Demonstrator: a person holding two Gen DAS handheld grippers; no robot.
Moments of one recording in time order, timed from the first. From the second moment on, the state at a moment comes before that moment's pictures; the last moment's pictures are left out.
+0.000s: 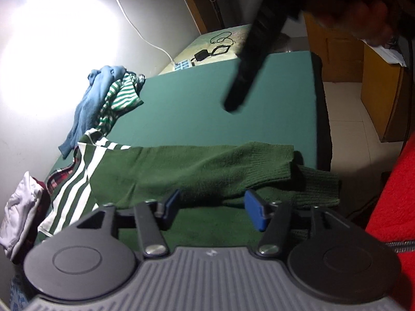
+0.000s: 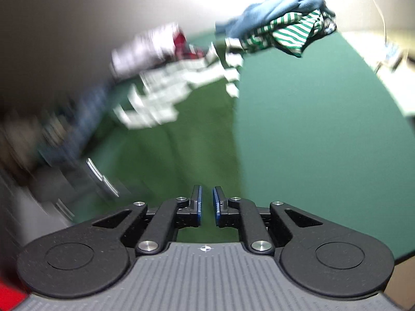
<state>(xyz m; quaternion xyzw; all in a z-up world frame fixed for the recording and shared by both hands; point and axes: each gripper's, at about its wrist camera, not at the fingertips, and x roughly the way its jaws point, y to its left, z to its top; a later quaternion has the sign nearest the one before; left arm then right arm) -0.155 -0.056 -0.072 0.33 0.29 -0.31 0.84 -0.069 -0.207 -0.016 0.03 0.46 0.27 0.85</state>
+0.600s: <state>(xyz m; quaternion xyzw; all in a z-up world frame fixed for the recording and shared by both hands) -0.135 -0.024 -0.076 0.33 0.31 -0.25 0.86 -0.099 -0.162 -0.040 -0.15 0.44 0.36 0.81</state>
